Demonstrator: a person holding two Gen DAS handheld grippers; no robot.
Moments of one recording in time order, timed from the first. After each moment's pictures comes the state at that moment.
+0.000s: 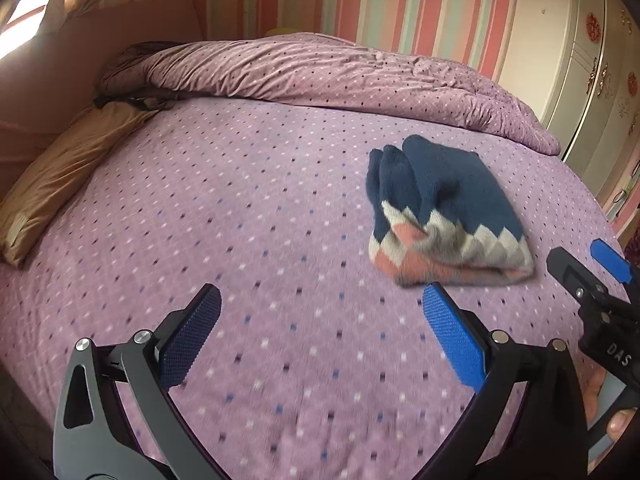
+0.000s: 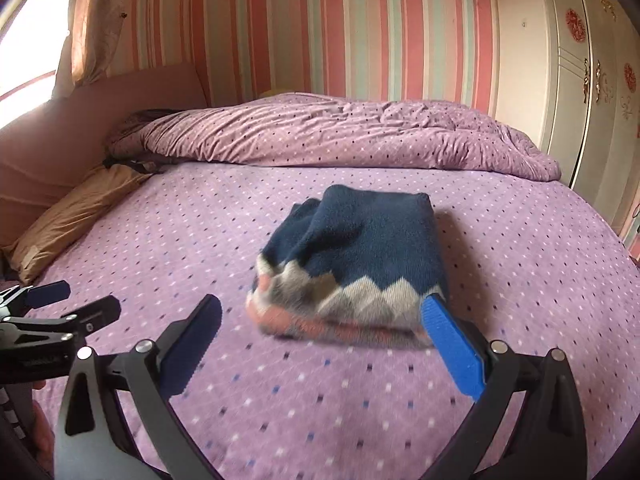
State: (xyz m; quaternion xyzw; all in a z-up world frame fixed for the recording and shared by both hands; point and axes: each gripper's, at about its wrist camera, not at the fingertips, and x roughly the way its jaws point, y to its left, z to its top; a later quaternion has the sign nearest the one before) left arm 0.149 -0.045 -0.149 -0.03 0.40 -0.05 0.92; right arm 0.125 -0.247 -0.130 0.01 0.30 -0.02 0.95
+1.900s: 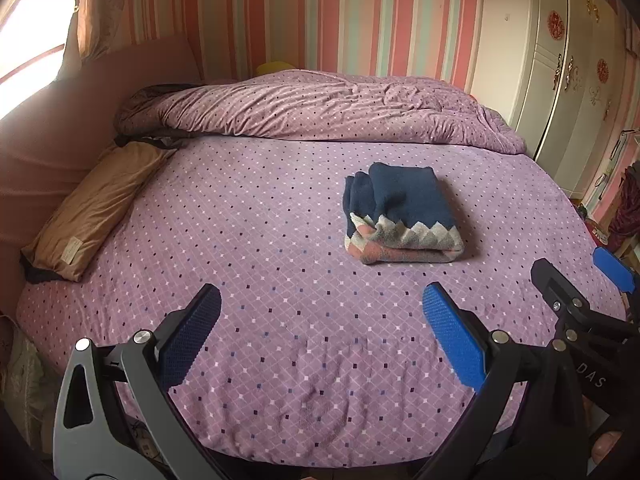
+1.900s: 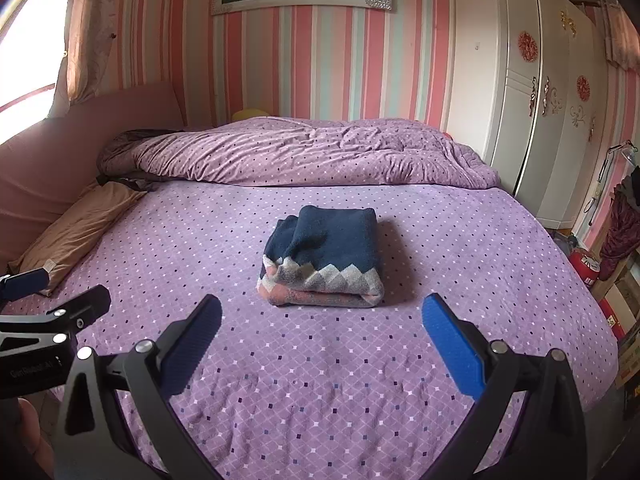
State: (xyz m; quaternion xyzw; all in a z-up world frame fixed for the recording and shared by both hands) left arm 0.000 -0.041 -0.006 0.01 0.37 -0.06 0.93; right arm -0.031 -0.213 0.003 0.00 0.29 -0.09 0.95
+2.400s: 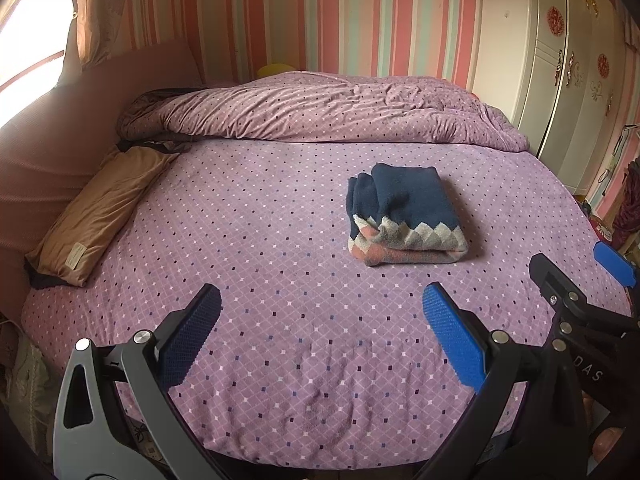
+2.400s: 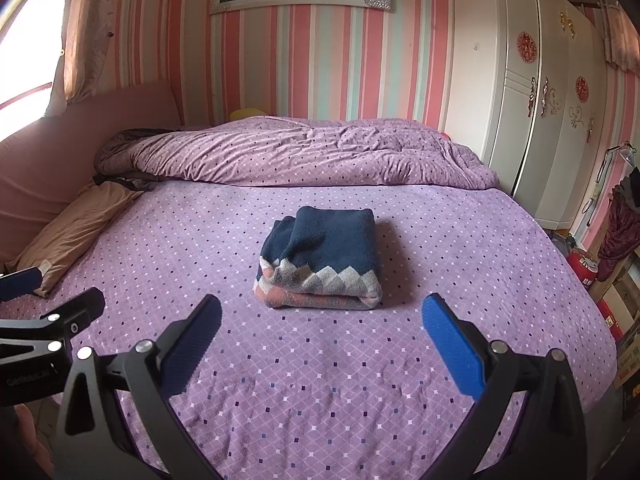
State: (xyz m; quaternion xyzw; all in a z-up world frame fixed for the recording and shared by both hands) left arm 0.003 -0.044 -0.004 0.02 0.36 -0.05 0.93; right arm -0.024 -0.212 0.002 0.00 0.29 -0.10 0.95
